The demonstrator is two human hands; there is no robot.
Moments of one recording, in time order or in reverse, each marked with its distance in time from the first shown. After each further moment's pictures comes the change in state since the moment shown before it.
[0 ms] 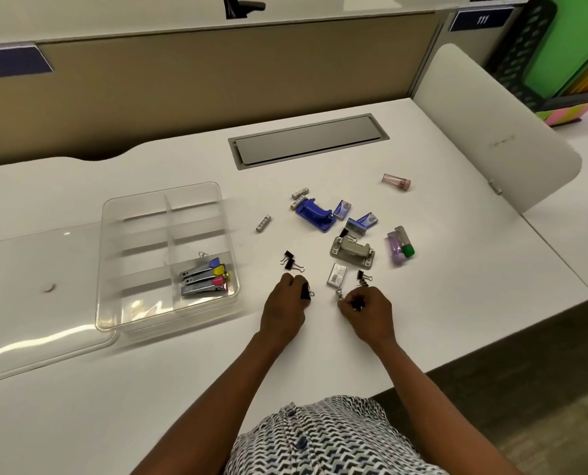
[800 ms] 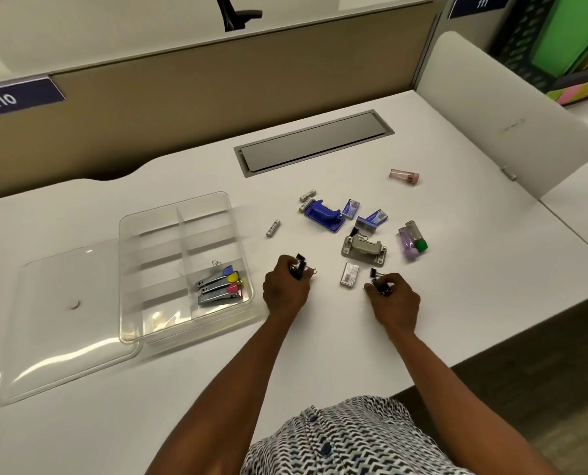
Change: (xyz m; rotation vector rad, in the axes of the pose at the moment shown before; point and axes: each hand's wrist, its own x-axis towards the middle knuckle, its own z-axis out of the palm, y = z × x) left_hand 0.037 0.001 -0.020 -0.240 0.241 -0.436; right_hand 0.016 -0.002 0.001 0.045 0.248 0.196
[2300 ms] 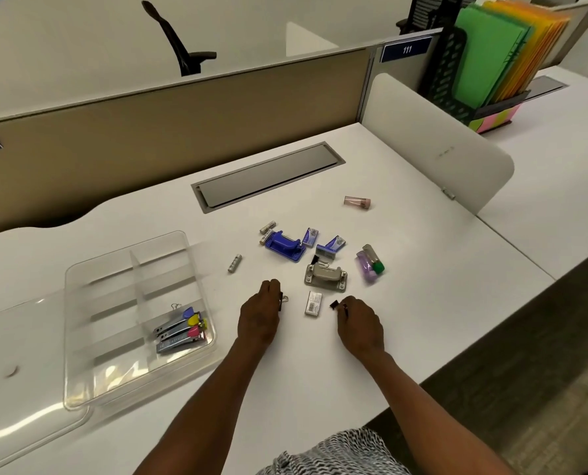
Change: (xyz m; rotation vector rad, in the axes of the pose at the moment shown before) left_hand 0.020 0.006 0.013 0.571 -0.152 0.601; right_hand 0.014 0.001 -0.009 -0.470 -0.126 -0.232
